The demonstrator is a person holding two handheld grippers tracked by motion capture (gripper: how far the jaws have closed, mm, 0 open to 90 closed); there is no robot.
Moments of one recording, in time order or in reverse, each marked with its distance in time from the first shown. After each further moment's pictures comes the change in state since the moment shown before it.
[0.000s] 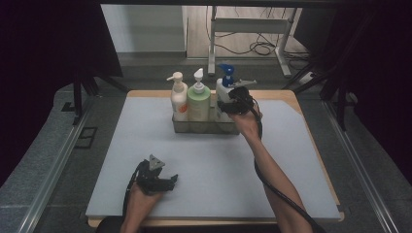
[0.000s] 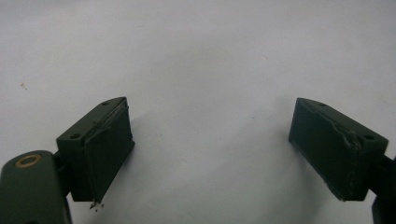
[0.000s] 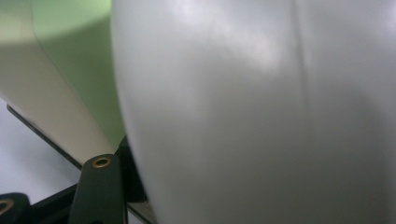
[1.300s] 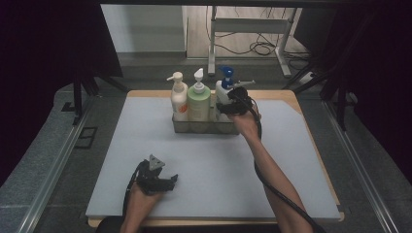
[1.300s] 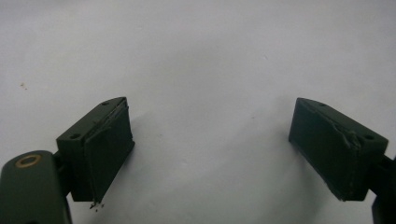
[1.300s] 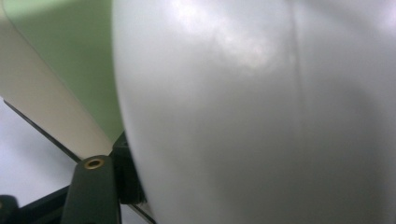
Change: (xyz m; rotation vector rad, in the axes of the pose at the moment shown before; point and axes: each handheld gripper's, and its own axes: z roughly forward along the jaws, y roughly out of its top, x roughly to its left) left arm 0.000 0.000 0.000 -0.001 0.000 0.000; right arm -0.002 -0.002 0.009 0.044 0.019 0.019
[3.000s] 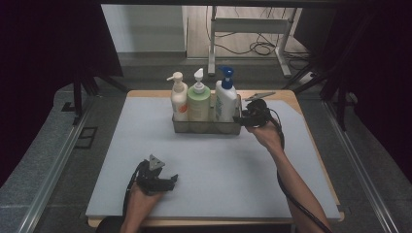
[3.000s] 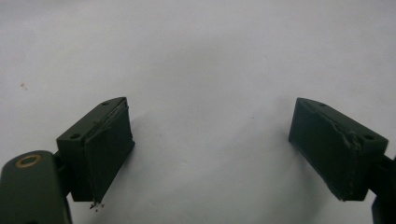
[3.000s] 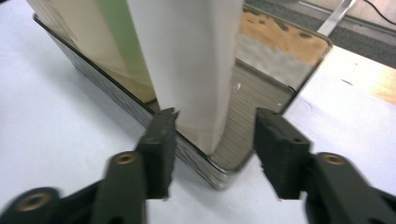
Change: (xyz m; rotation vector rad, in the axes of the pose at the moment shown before) left arm 0.000 0.000 0.000 -0.001 0.000 -0.001; right arm -0.034 -0.047 -0.040 0.070 0.113 -0.044
